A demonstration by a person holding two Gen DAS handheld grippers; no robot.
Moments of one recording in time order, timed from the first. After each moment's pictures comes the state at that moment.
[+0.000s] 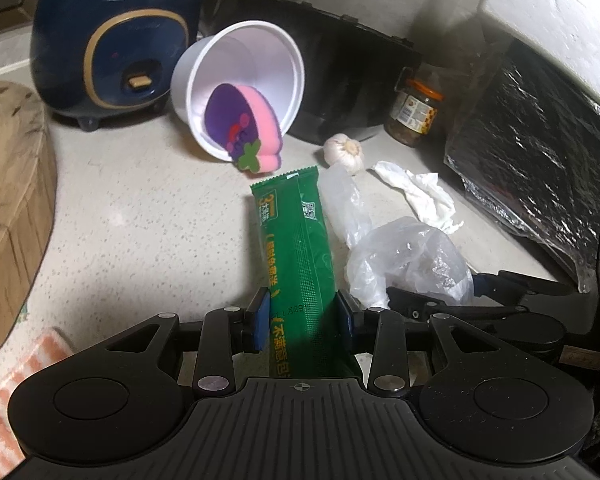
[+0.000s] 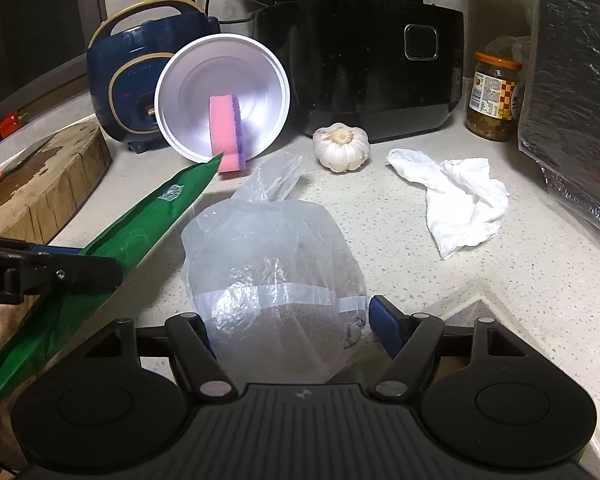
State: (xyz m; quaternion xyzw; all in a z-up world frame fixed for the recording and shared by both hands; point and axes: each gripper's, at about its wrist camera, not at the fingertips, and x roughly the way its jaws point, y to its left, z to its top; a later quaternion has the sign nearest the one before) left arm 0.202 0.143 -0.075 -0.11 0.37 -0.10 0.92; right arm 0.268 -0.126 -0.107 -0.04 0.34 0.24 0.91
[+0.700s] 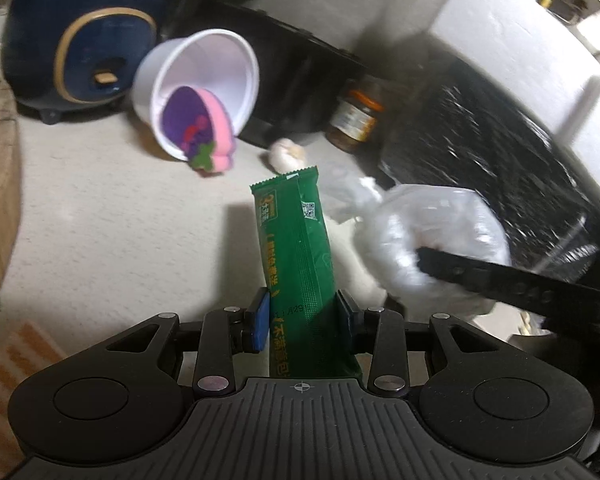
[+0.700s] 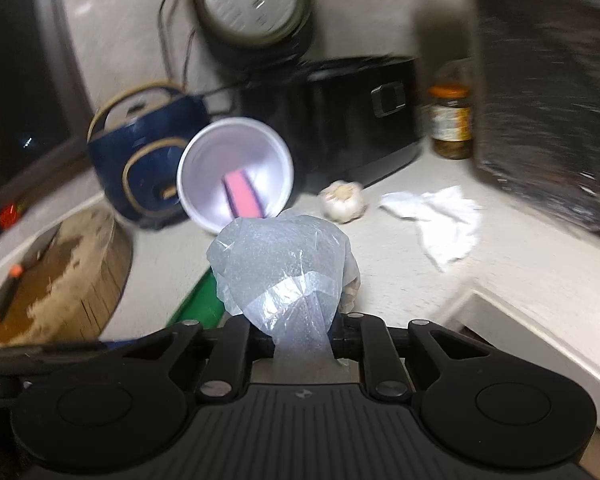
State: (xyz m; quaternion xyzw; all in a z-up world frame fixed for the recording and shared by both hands) left arm 0.180 0.160 -0.068 -0.16 0.35 -0.21 0.90; right arm 0.204 -0.120 -0.042 0.07 0.30 0.17 0.93
